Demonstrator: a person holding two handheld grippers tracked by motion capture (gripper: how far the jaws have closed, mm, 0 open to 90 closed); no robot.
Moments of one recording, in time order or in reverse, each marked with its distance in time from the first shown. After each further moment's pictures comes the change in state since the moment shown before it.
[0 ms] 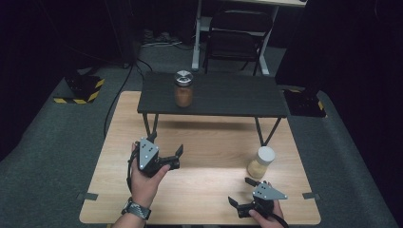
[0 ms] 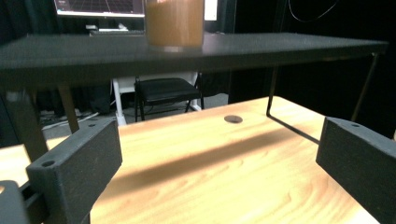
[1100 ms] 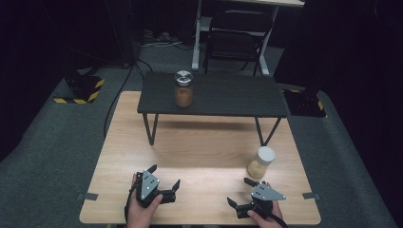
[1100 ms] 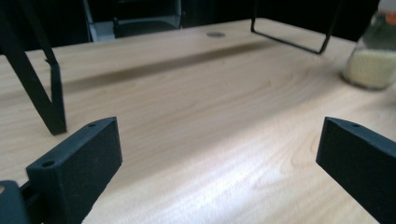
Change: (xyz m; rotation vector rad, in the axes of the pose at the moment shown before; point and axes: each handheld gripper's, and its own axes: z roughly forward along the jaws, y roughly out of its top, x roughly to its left) left arm -0.003 -0.062 -0.030 0.206 -0.068 0.045; right arm 0.004 0.002 0.002 0.010 -0.003 -0.014
